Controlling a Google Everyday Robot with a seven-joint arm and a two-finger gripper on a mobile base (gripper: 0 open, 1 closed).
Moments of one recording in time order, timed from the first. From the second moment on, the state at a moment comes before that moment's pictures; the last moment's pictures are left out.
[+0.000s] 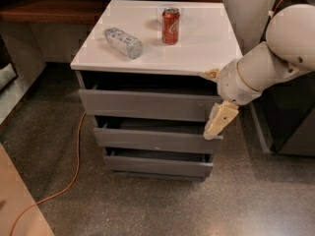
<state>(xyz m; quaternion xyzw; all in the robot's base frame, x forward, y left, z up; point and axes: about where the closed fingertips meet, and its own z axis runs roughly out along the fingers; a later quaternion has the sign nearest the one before) 0.532 -0.147 0.840 -0.67 0.69 0.06 0.28</state>
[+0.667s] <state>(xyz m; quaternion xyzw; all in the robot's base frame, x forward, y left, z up) 0.565 -0.122 0.801 -0.71 0.64 0.10 0.27</state>
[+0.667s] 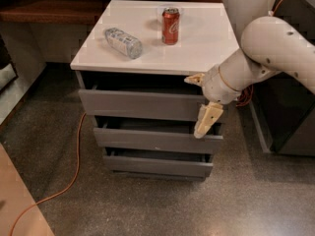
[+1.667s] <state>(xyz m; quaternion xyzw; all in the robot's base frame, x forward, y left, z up) 0.614 -0.089 0.743 -0.72 0.63 0.08 0.27</state>
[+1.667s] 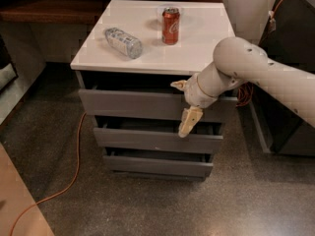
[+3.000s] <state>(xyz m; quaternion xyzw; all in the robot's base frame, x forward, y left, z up) 0.696 -0.082 0.691 -0.71 0.64 0.06 0.27</state>
